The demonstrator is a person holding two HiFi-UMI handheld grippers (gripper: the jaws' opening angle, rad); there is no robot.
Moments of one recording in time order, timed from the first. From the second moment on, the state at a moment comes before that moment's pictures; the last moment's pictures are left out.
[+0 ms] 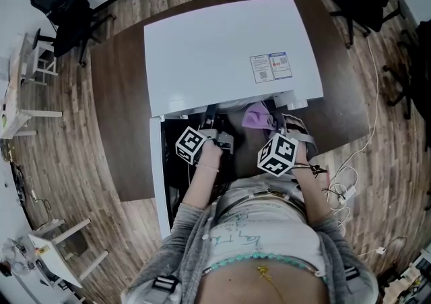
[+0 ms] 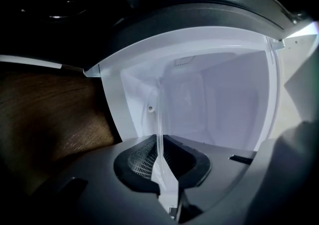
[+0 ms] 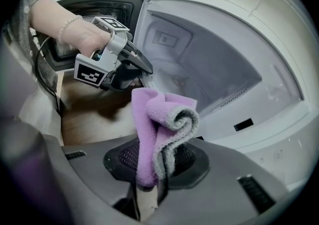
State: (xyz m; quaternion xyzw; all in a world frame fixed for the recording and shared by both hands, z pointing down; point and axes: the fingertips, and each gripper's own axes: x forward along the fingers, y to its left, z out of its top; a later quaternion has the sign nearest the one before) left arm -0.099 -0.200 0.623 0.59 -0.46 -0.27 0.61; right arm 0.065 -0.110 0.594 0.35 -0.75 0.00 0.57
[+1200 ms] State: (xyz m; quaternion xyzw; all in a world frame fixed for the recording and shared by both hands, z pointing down) left arm -0.104 -0.182 0.622 0.60 -0.57 -0.04 0.56; right arm 0.059 -0.118 0.588 0.30 -0.80 -0.01 0.53
